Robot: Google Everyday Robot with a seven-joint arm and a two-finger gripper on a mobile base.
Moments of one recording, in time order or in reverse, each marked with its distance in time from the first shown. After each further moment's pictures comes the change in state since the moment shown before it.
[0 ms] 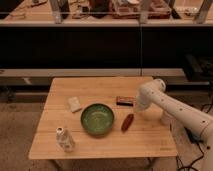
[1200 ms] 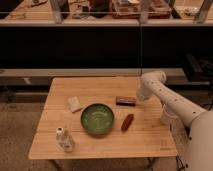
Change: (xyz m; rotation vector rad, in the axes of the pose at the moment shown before) arm 0.020 -0.044 0.006 -0.014 -0.006 0.253
